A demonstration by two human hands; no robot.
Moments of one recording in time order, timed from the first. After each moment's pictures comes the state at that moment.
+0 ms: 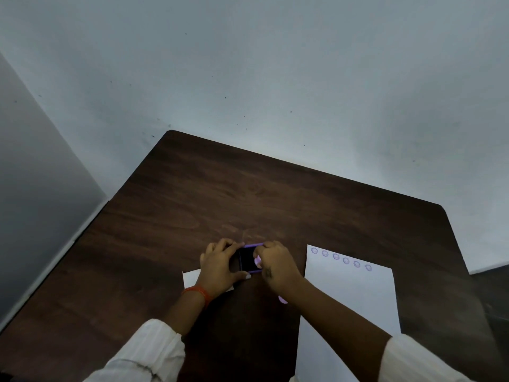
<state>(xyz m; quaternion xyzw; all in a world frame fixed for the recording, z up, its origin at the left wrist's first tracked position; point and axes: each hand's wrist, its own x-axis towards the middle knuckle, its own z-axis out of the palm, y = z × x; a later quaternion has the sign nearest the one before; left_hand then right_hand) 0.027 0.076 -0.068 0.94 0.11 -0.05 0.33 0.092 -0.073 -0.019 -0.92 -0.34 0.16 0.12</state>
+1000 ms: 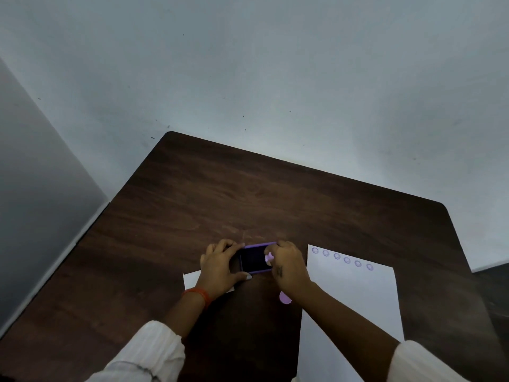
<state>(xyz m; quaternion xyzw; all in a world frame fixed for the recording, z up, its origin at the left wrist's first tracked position) 0.027 0.077 -0.067 0.94 0.11 -0.05 0.32 0.095 -0.087 -0.019 -0.94 -0.25 0.13 0.19</state>
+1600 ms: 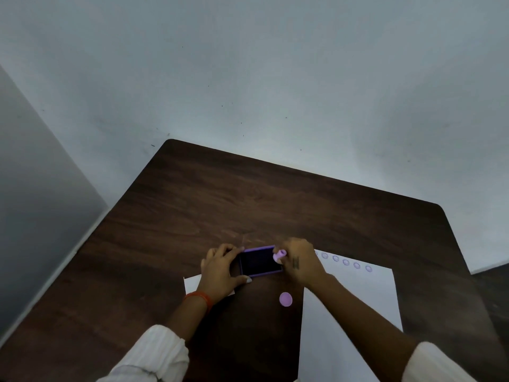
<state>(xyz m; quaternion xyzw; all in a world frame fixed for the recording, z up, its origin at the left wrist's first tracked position) 0.026 0.075 -0.061 0.94 0.11 -0.06 0.32 0.114 -0.100 0.012 -0.93 -0.22 0.24 0.20</state>
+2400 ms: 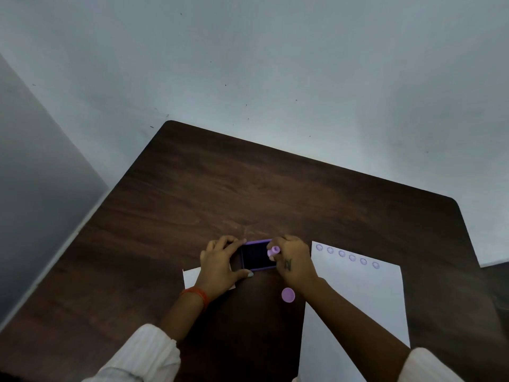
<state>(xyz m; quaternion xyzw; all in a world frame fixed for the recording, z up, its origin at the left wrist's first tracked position) 0.025 0.077 -0.067 0.93 0.11 -0.04 0.34 0.103 -0.091 -0.022 -0.93 -0.25 0.12 0.23</state>
